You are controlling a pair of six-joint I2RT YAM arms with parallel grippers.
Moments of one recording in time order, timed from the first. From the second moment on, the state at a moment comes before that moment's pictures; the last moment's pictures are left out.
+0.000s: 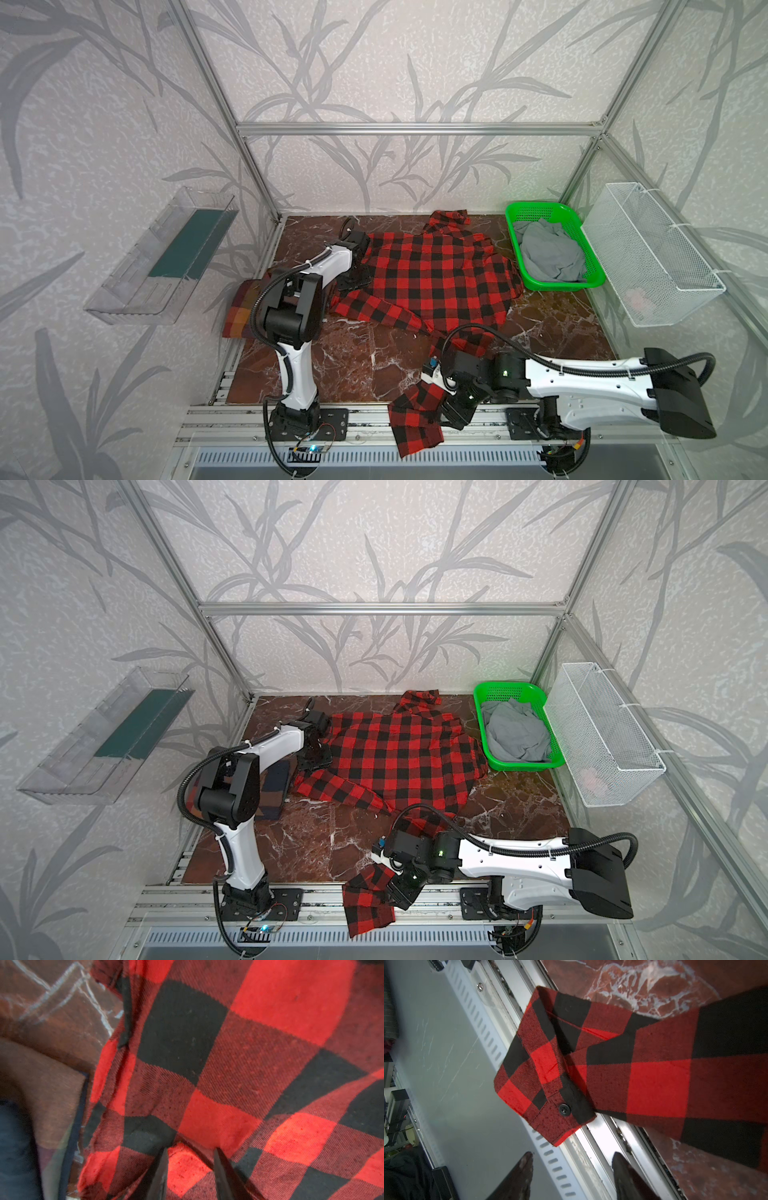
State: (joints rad) left arm -0.24 1.97 1.40 -0.83 -0.11 -0.56; right arm 1.32 1.22 0.66 -0.56 -0.34 0.49
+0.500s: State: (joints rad) left arm -0.24 2.00 1.40 -0.83 -0.12 -0.55; right arm 1.35 1.38 0.66 -0.47 -0.32 0.51
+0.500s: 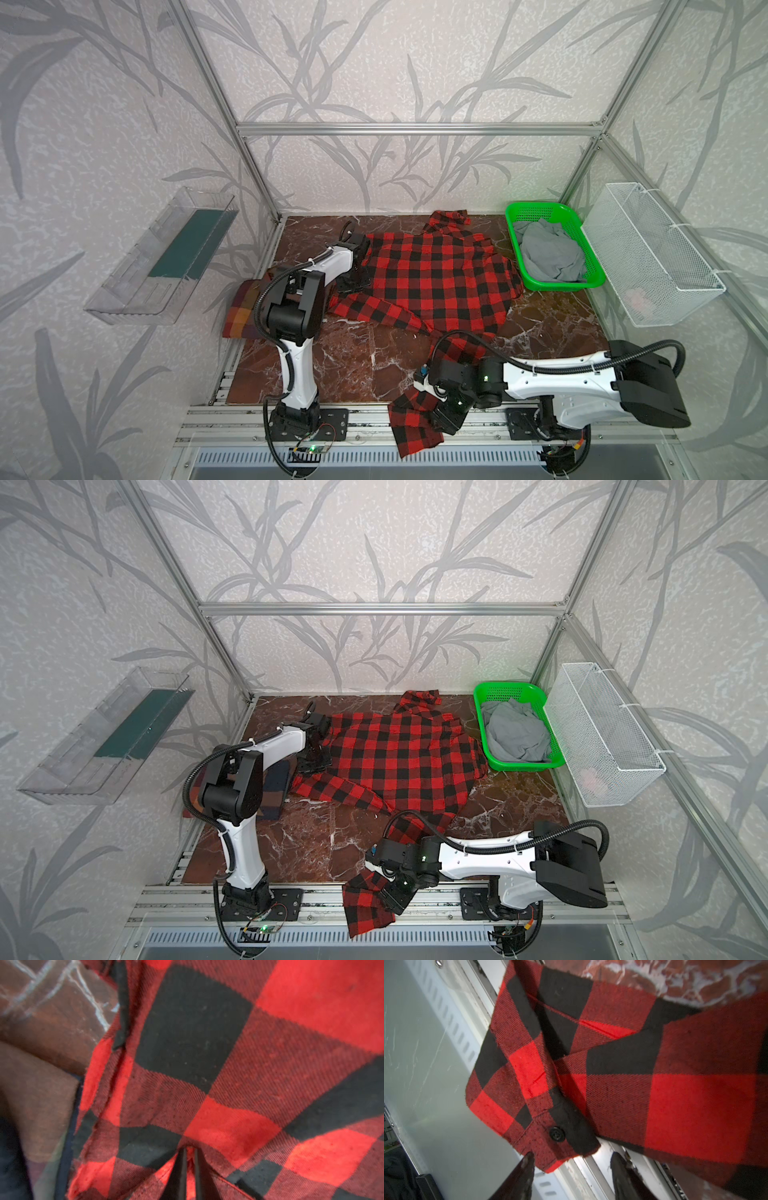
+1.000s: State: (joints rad) left arm -0.24 1.95 1.37 -0.84 -0.14 -0.55; right arm 1.36 1.35 0.67 -0.45 -0.28 0.49
